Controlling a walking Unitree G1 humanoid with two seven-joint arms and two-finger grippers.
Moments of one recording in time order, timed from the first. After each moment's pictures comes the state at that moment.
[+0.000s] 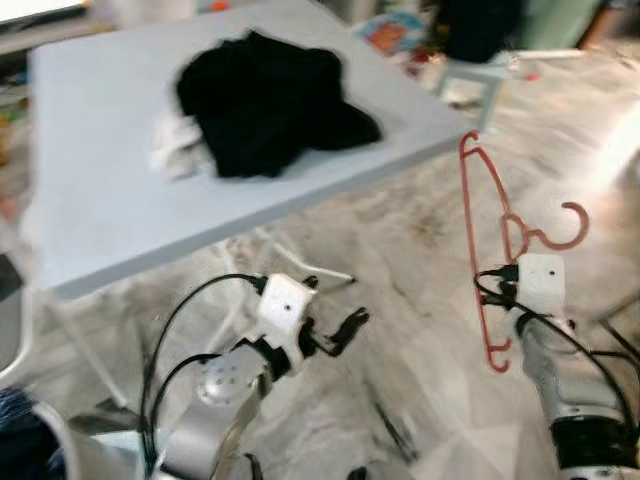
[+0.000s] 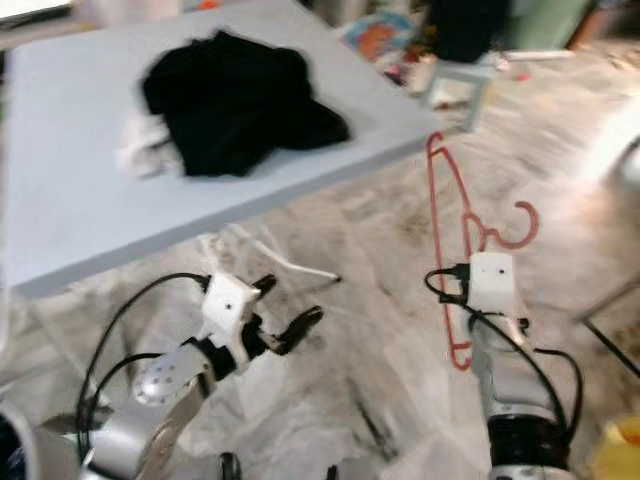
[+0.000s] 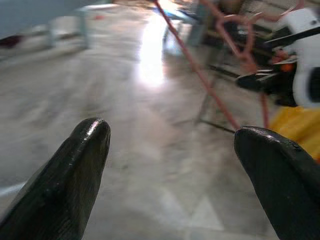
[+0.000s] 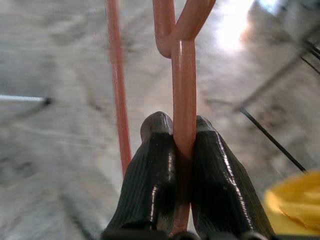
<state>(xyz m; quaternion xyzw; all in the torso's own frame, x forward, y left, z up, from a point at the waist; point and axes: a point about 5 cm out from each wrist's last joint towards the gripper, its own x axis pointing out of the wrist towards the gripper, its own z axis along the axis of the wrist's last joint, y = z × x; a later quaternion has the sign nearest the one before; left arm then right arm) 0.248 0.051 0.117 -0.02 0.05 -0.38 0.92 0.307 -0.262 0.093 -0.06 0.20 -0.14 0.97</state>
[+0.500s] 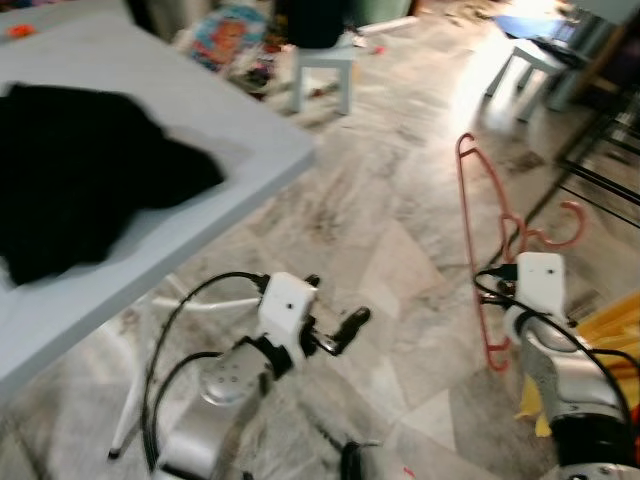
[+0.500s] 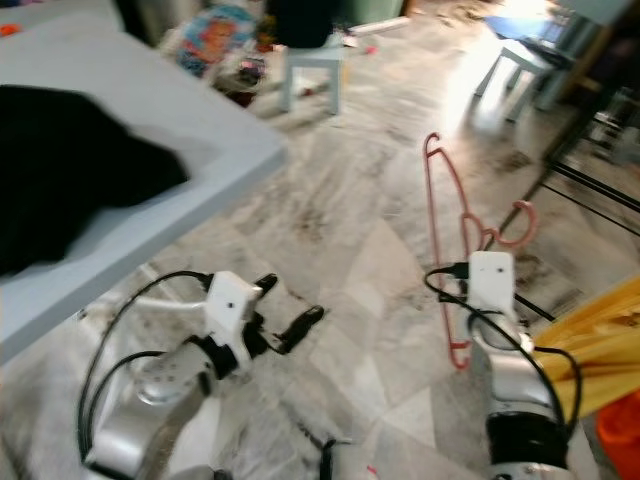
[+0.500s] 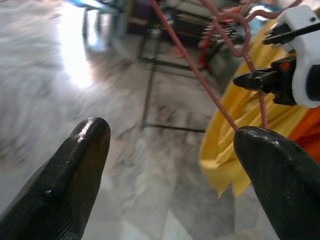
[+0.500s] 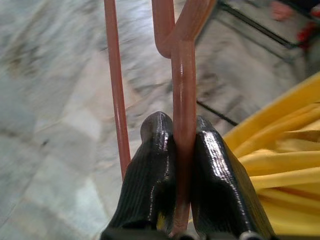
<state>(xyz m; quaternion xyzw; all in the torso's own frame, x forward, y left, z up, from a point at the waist) 0.249 0.051 0.117 -0.02 0.05 -0.38 0.92 0.309 -0.259 0.095 -0.06 0.20 -0.13 0.97</state>
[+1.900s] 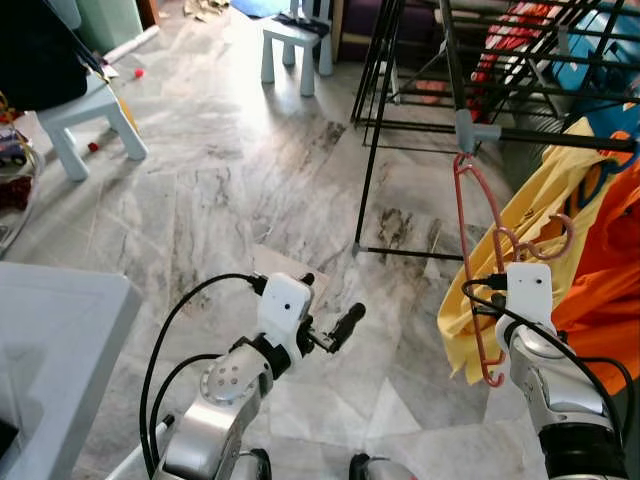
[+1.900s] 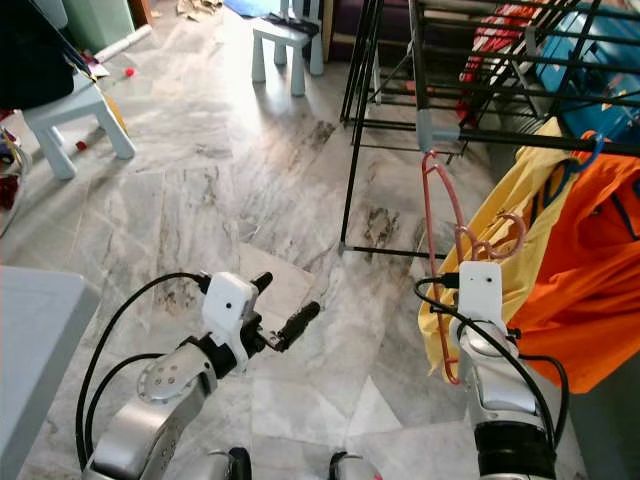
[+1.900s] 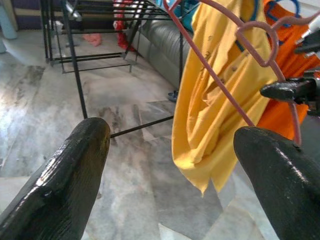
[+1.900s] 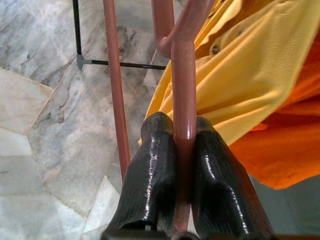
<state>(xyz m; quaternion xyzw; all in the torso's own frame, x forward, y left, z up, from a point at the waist) 0.254 0.064 0.110 -0.01 0.05 -0.34 0.94 0.305 -0.237 0.085 -0.07 0.23 -0.13 0.96</state>
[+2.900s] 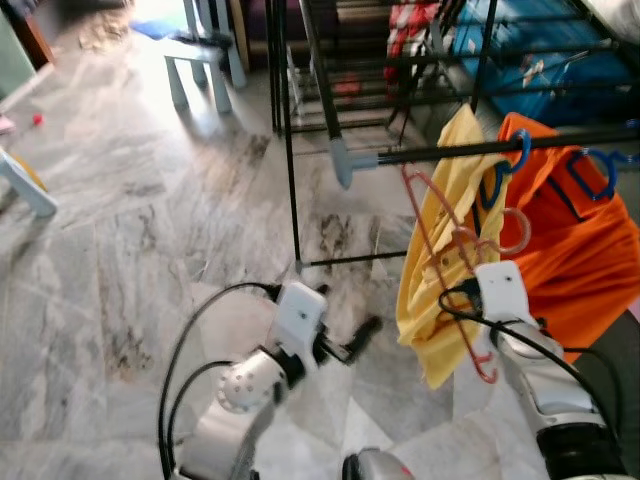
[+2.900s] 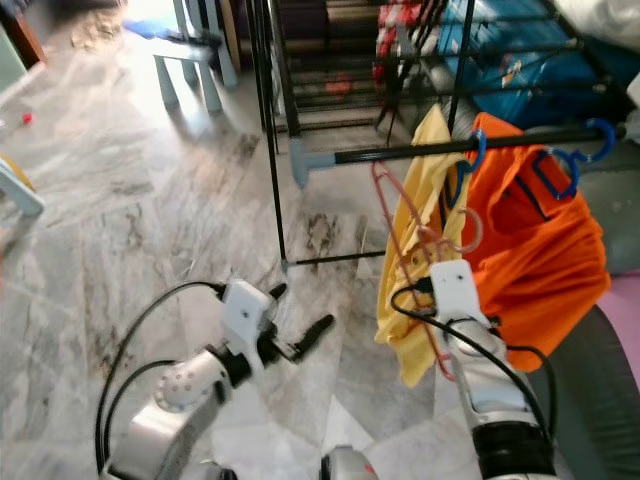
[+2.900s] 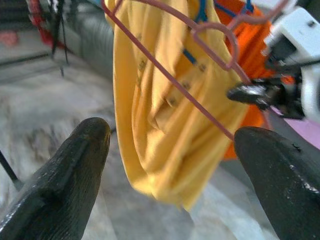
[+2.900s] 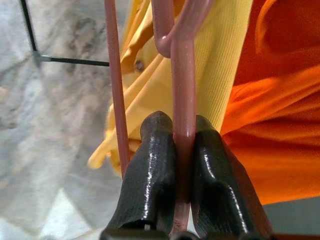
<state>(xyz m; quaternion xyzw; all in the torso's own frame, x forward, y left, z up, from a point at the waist) 0.254 0.057 0.108 -0.01 0.05 -0.35 0.93 0.309 -0.217 0.084 -0.15 0.22 -0.02 0.96</state>
